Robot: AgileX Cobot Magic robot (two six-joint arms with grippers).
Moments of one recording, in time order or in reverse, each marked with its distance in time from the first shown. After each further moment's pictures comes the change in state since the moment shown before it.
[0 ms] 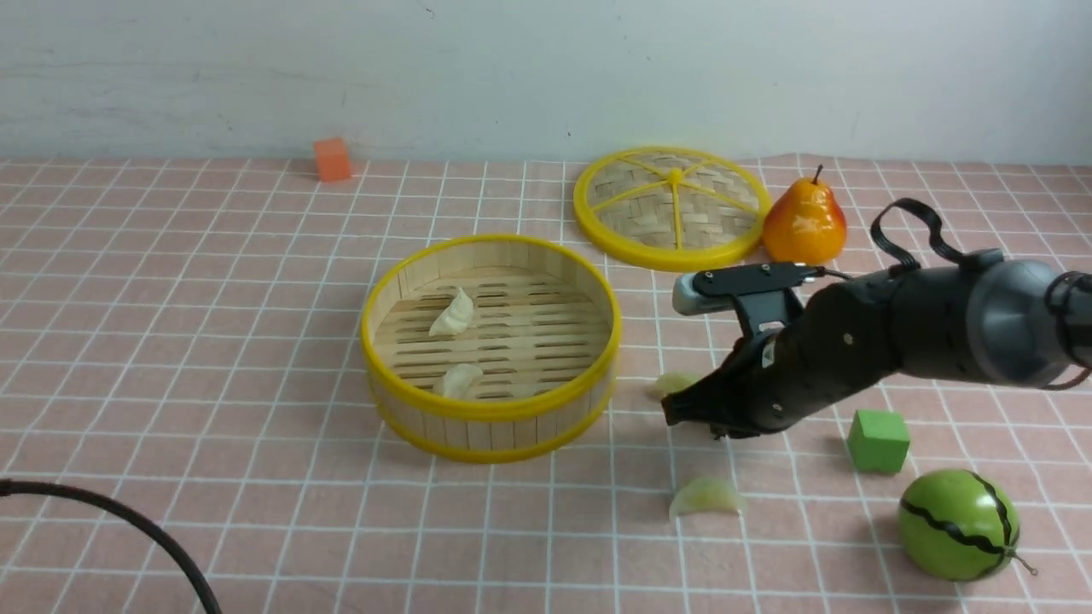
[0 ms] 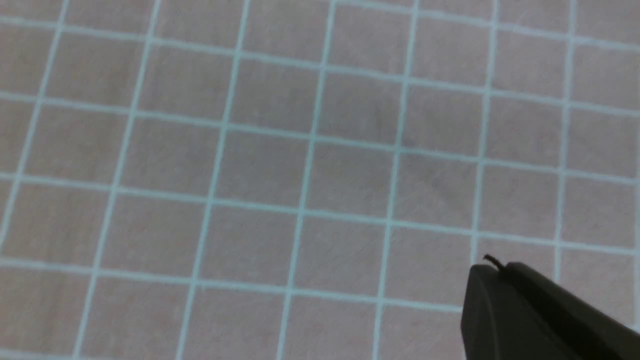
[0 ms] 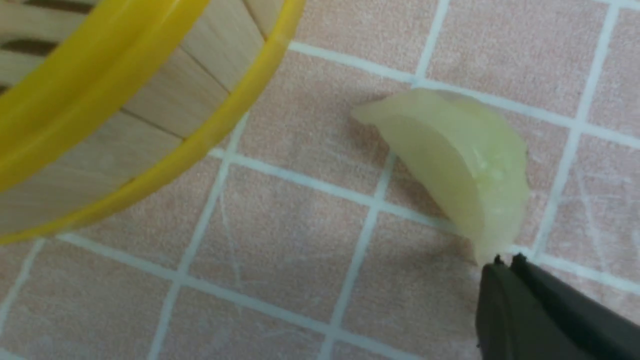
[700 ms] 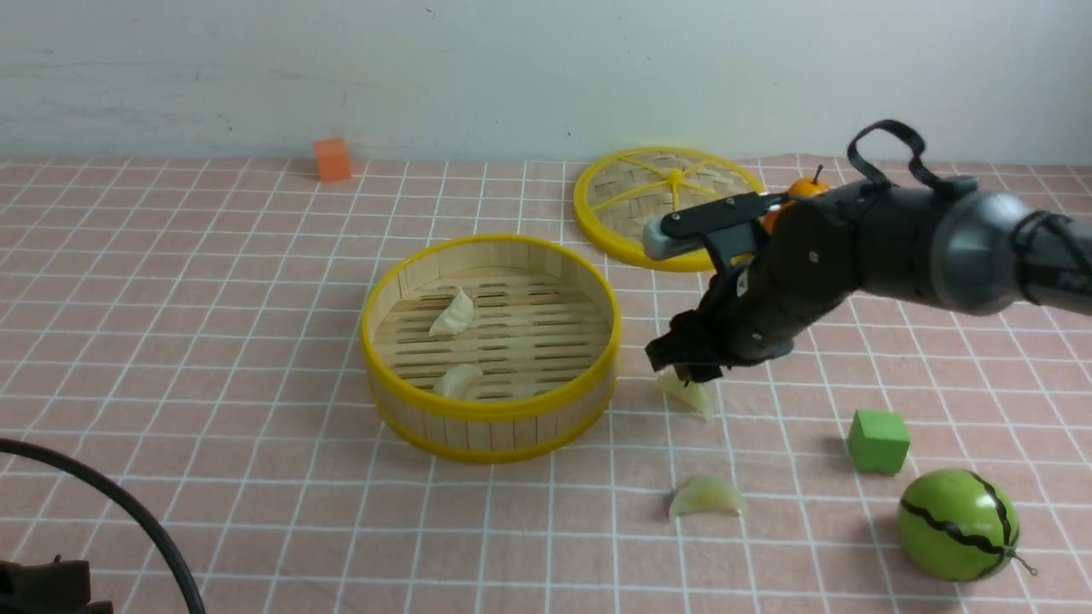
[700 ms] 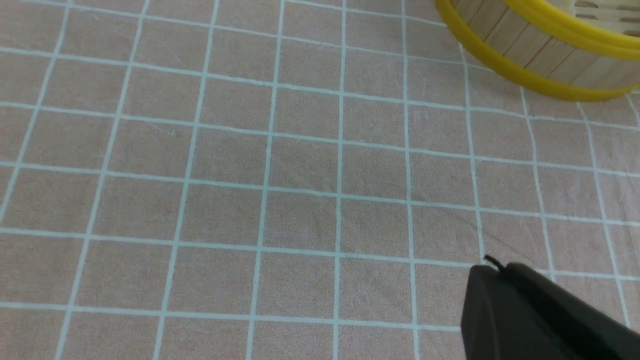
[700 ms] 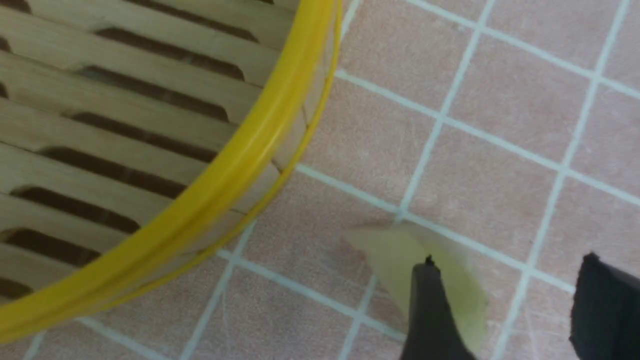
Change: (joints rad) right arm 0.000 0.115 -0.280 -0.024 0.194 -0.091; left arm 0.000 -0.061 0.000 0.037 -0.128 -0.001
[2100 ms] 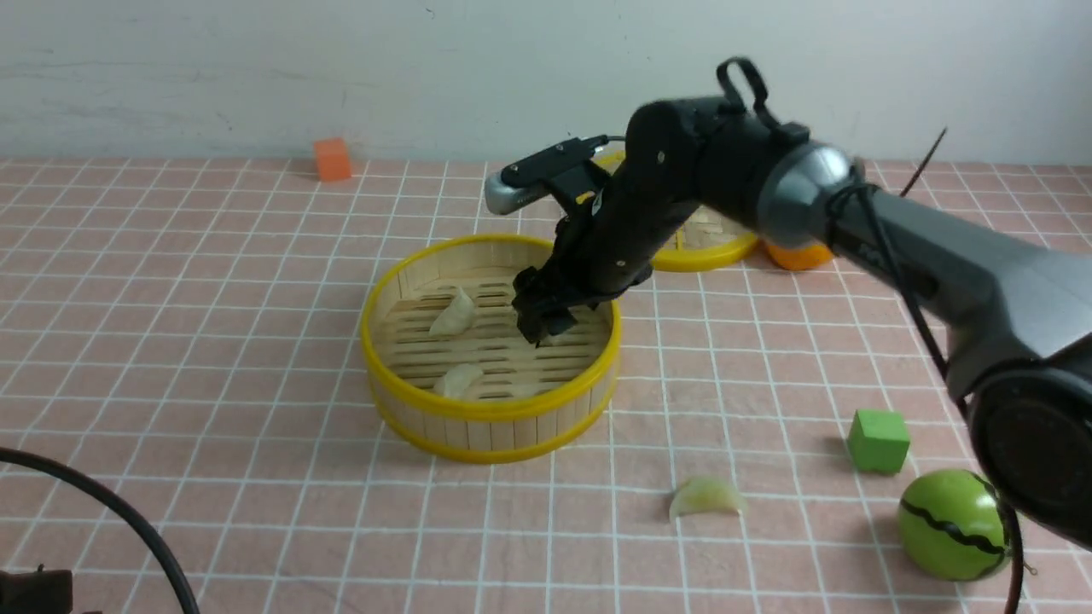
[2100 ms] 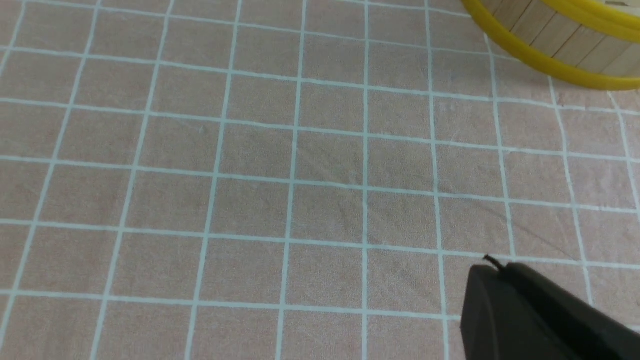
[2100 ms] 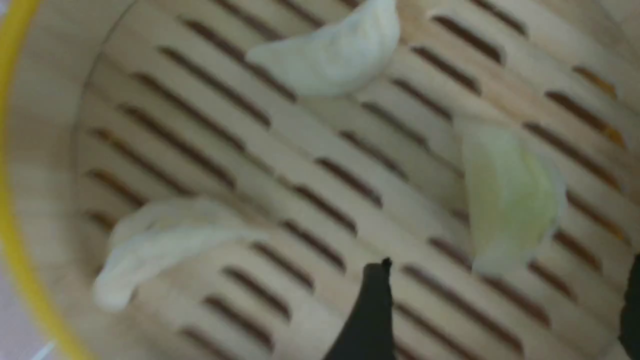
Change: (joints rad) right arm 0.106 0.245 -0.701 0.204 0.522 -0.316; left arm 0.000 0.000 0.000 0.027 0.048 0.002
